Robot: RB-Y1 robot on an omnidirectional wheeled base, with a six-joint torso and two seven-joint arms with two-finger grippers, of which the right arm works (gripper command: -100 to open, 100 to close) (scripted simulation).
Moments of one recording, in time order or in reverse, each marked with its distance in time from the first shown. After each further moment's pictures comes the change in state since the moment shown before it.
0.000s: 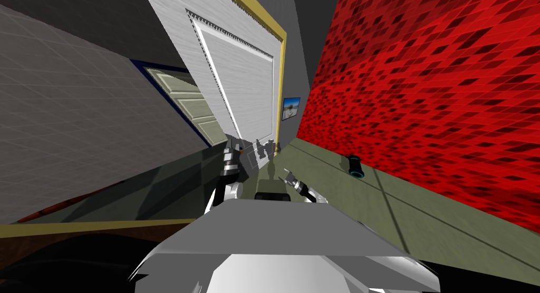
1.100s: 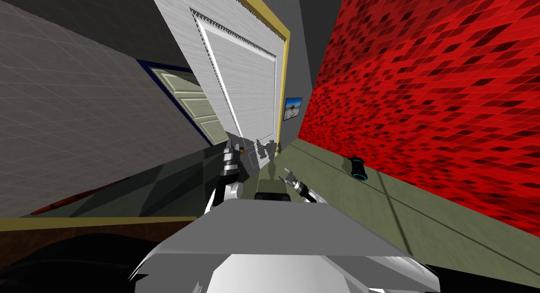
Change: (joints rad) arm 0.050 0.009 -0.019 -0.075 -0.020 0.037 -0.003
